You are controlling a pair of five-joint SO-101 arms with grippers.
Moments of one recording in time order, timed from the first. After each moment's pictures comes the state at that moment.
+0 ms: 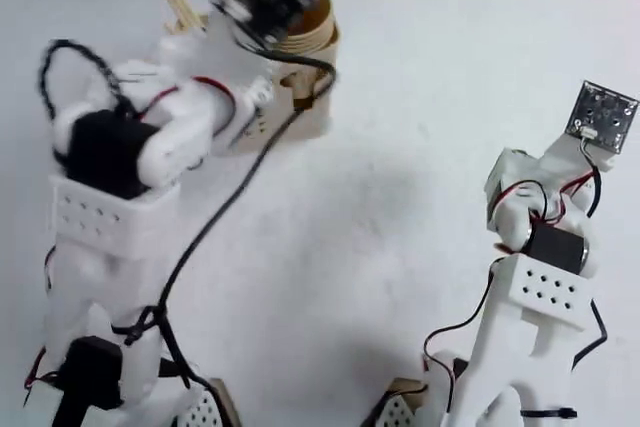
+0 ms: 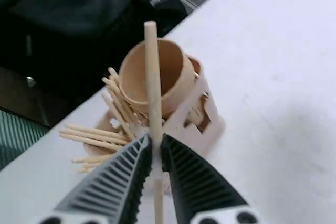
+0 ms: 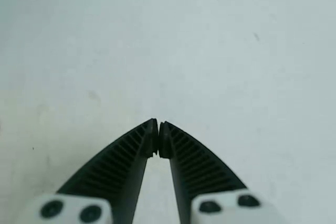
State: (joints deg) left arm 15.0 -15.1 -25.8 86.1 -23.9; right arm 17.3 -44.8 46.4 45.8 -2.2
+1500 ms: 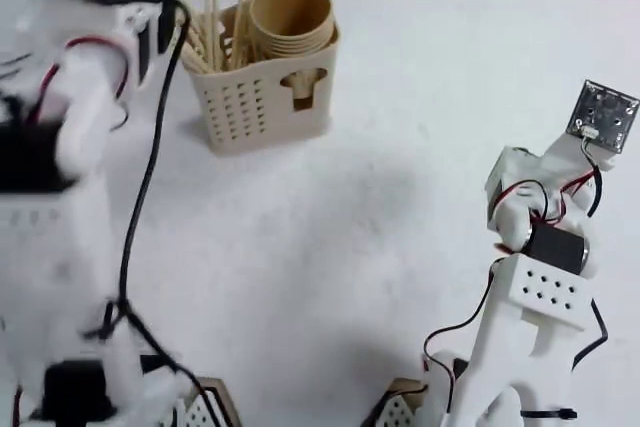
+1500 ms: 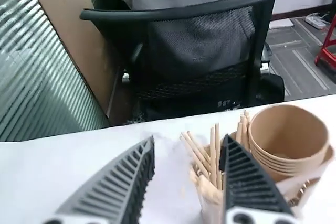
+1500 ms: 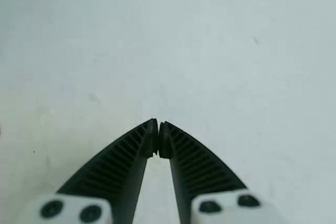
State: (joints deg) left arm -5.6 -20.9 -20.3 69.8 -10.0; right arm 17.3 -44.8 46.4 45.3 -2.2
